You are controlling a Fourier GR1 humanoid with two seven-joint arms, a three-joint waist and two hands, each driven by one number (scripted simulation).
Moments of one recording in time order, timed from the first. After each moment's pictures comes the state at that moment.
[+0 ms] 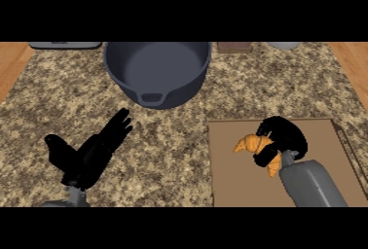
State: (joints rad) left arm -0.01 0.09 -0.11 -1.65 0.22 -0.14 0.32; right arm -0.28 -0.19 0.16 -1.29 0.78 0.19 0.66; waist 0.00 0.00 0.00
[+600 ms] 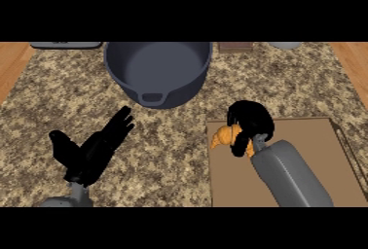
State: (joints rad) left arm -0.03 0.09 -0.10 -1.63 0.21 -0.15 0.32; right arm -0.47 -0.13 0.31 -1.23 0.88 0.26 0.52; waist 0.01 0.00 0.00
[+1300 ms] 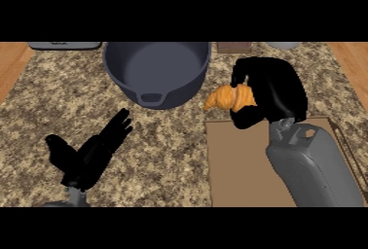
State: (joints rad) left arm 0.00 0.08 -0.10 -1.66 0.21 -0.15 0.33; right arm -0.62 -0.16 0.24 -1.66 0.93 0.29 0.63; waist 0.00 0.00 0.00
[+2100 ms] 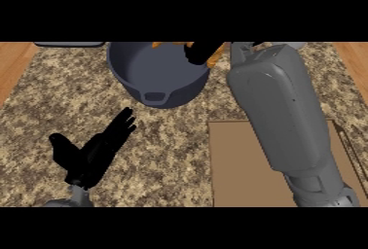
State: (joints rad) left arm -0.01 0.07 -0.10 -1.65 0.20 -0.16 0.33; right arm -1.13 -0.03 0.02 -1.26 0.83 0.22 0.60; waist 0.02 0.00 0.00
